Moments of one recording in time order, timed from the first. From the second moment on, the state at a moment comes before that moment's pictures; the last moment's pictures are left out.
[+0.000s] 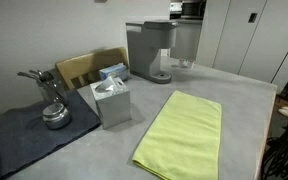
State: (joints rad) arm 0.28 -0.84 0.17 -2.79 0.20 2.20 0.01
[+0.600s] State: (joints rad) arm 0.28 -0.84 0.17 -2.80 0.20 2.20 0.01
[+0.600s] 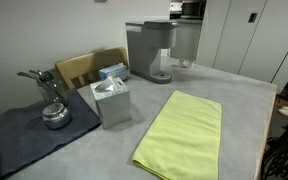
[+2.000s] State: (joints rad) arm 0.30 -0.34 0.15 -2.71 0.26 2.43 0.00
